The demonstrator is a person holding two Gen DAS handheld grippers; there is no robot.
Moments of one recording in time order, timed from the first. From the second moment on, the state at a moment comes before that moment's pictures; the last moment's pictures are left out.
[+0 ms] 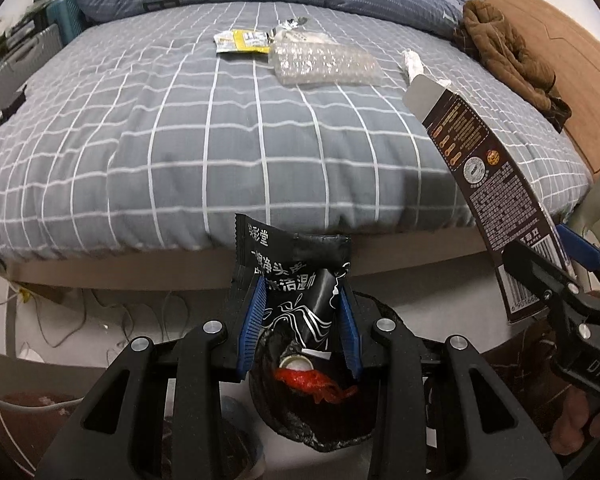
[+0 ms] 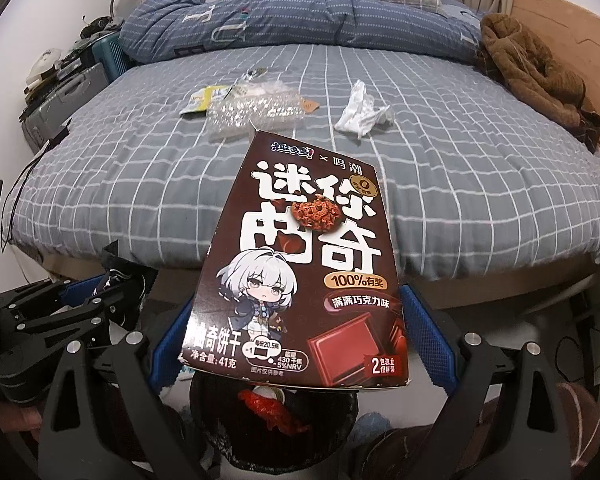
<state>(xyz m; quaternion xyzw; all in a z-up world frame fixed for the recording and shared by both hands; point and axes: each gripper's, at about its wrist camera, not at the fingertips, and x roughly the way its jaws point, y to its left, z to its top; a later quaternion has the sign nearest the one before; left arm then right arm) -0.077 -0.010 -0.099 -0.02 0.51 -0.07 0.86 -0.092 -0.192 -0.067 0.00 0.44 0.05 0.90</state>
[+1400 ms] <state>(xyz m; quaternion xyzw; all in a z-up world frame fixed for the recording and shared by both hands) -0.110 0.015 -0.197 -0.04 0.60 -0.03 0.80 -0.114 -0.170 -0.185 -0.03 0.58 0.07 0.81</state>
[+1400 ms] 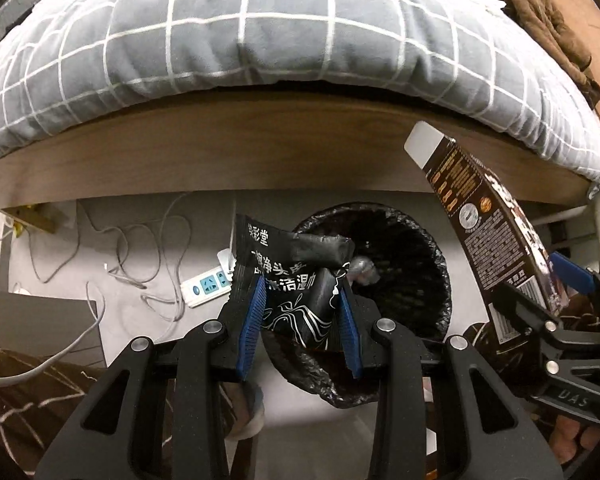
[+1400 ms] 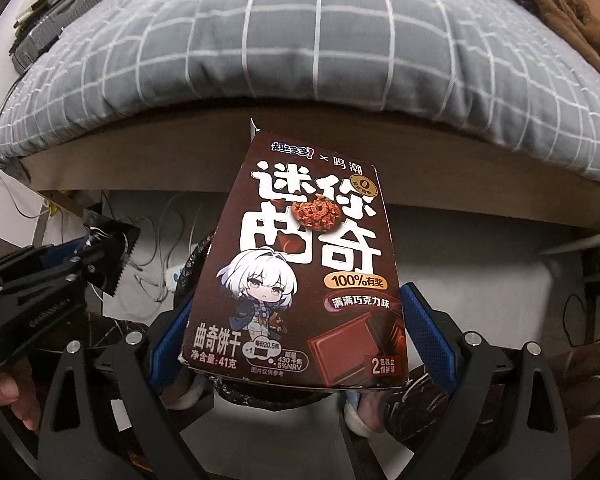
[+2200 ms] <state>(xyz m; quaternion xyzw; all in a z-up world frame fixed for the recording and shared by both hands) -0.115 0.034 -0.203 -0.05 0.61 -0.01 0.79 -0.102 -0.161 -0.209 -0.04 0.60 0.07 0.79</state>
